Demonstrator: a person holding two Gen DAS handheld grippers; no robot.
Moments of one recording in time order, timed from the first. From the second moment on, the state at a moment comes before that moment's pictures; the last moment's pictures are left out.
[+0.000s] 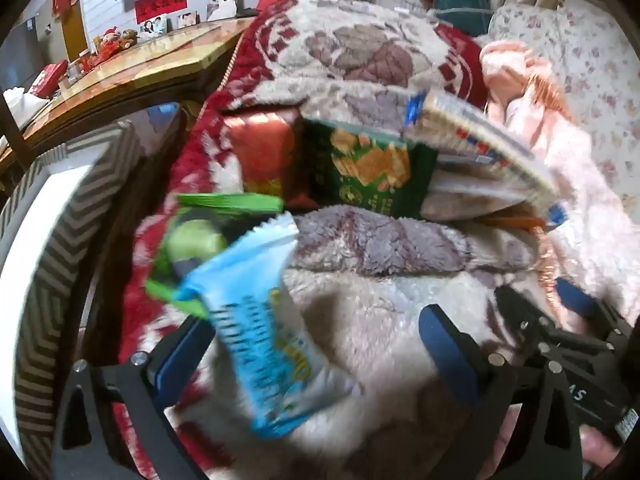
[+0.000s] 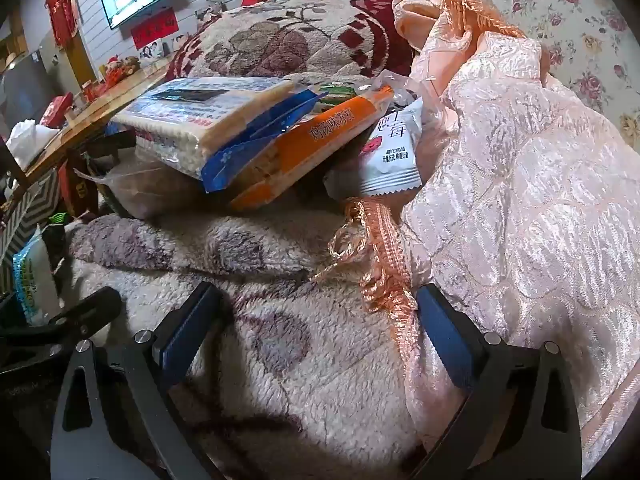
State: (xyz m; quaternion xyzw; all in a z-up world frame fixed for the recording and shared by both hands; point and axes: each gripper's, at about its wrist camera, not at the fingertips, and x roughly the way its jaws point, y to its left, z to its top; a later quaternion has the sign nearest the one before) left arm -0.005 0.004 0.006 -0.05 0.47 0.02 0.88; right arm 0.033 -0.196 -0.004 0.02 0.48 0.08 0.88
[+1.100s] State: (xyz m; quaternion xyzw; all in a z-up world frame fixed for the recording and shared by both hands) left arm -0.010 0.049 0.021 -0.12 0.48 0.05 0.87; right arm 0.002 -0.168 0.044 -0.01 0.47 0.19 0.86
